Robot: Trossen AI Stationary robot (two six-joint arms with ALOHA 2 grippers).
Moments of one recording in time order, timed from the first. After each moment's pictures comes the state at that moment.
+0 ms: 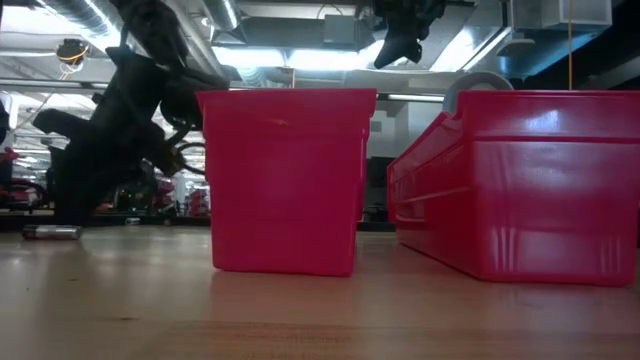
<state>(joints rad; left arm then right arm) 0.15 1.56 0.79 -1.06 0.10 -0.07 -0.46 1.60 1.79 -1.05 -0.21 -0.14</state>
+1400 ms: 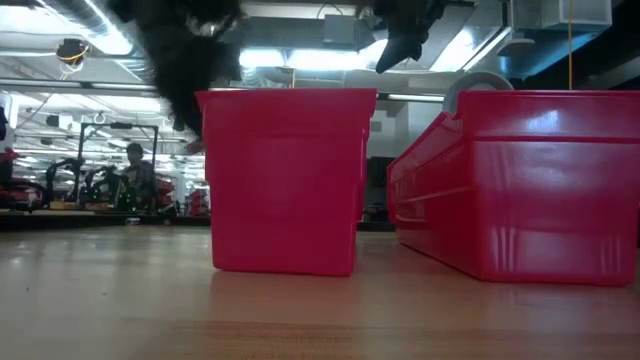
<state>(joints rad) 0.08 1.32 0.91 -0.72 0.01 -0.21 -0.47 1.60 1.79 -1.04 -0.11 -0.22</state>
